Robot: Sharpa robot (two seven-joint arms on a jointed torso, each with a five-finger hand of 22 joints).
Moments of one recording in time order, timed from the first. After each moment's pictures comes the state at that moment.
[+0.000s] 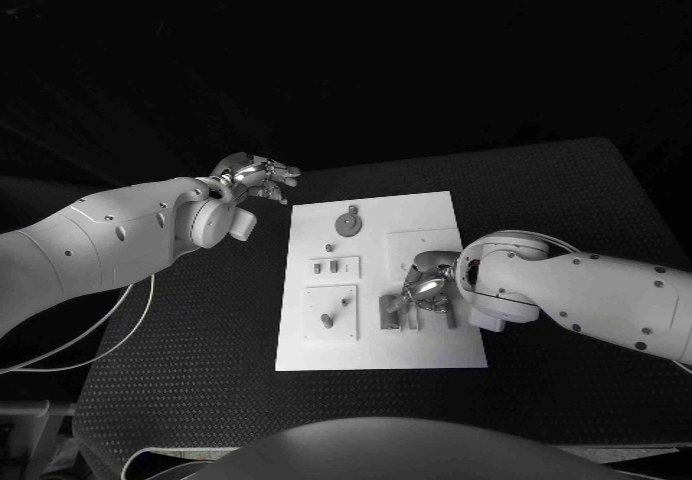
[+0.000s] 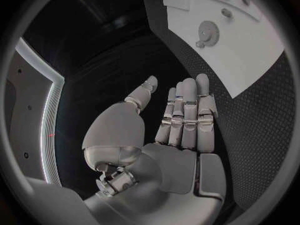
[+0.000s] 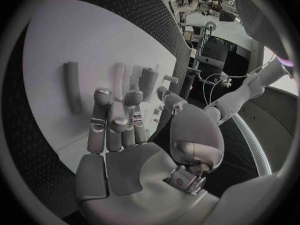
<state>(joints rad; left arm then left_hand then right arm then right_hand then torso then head) 1.21 -0.72 -0.09 1.06 -0.25 -0.19 0.17 1.00 -0.05 0.42 -0.28 0.06 0.91 0.17 0.28 0.45 1.16 0.10 0.08 0.33 1.07 -0.01 1.03 0.43 0.03 1.16 -0.11 0.14 1.21 1.21 -0.69 -0.19 1.53 -1.03 0.08 -0.48 0.83 -0.20 0.57 -0.09 0.05 1.06 0.06 0.25 0.69 1.29 -0.05 0.84 1.00 1.28 -0.15 1.39 0.91 0.25 1.17 -0.05 0.85 1.31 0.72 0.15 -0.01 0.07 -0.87</state>
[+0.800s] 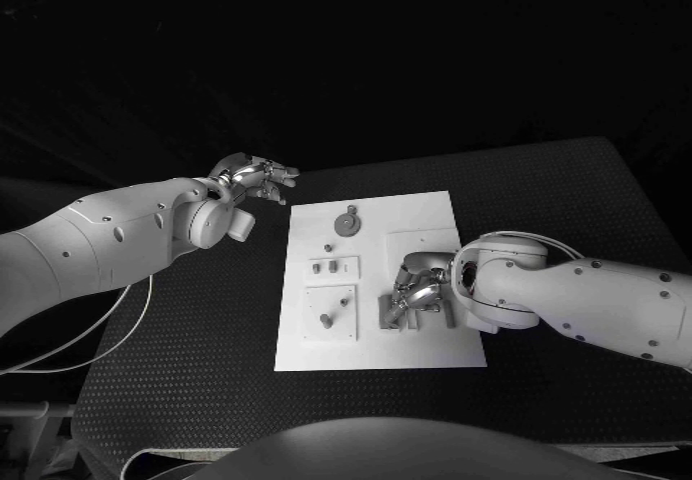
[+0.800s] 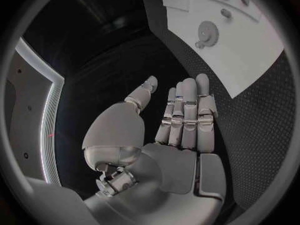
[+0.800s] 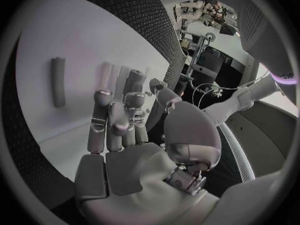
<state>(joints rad) 1.21 -0.72 -0.09 1.06 -0.26 -0.18 0.17 0.99 -0.05 0.42 -0.28 0.06 0.91 0.16 0.28 0.45 1.16 0.10 0.08 0.33 1.07 -0.01 1.03 0.43 0.03 1.16 -0.11 0.14 1.21 1.21 -0.71 -0.19 1.60 -1.14 0.07 -0.40 0.92 -0.15 0.52 -0.22 0.05 1.15 0.03 0.30 0.73 1.32 -0.07 0.88 1.02 1.30 -0.16 1.42 0.95 0.25 1.18 -0.05 0.86 1.31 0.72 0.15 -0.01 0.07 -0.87</state>
